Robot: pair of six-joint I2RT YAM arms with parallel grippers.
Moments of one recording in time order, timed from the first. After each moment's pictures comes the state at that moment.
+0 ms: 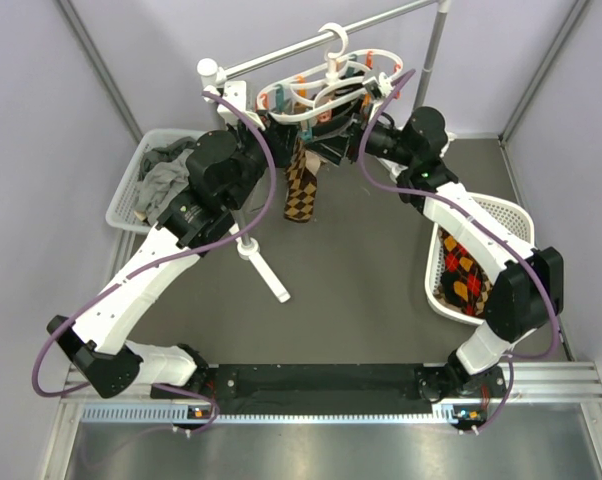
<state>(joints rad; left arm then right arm) -0.70 1.30 1.53 -0.12 -0.24 -0.35 0.46 1.61 1.46 0.46 -0.80 0.44</state>
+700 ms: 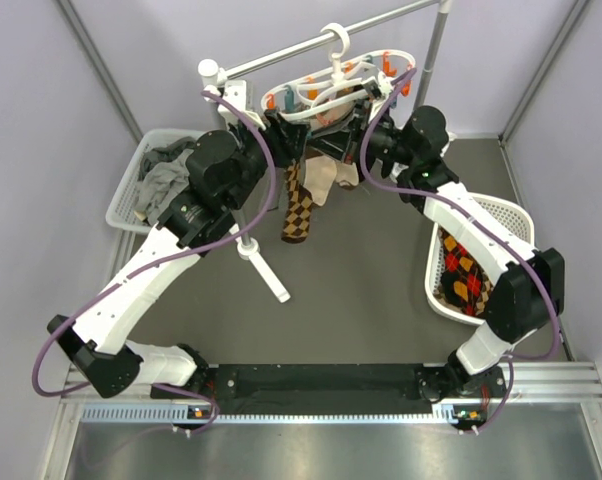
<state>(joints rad) -0.69 1.31 1.53 -0.10 -0.23 -0.37 0.47 1.61 1.47 0.48 -0.85 0.46</state>
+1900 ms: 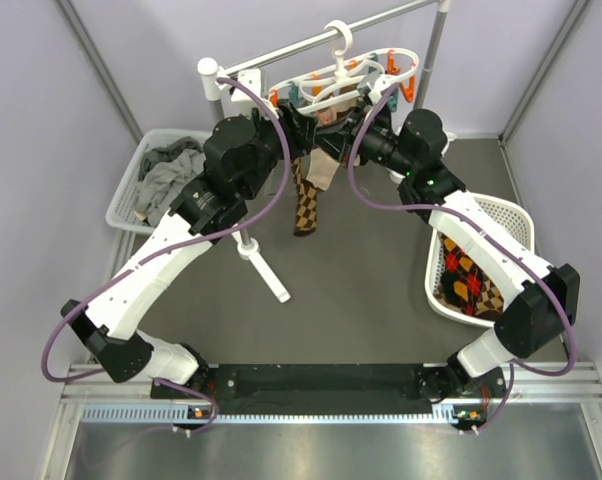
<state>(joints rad) -0.73 1.40 1.66 -0.20 -0.30 -0.39 0.54 1.52 1.47 0.24 -0.55 0.18</state>
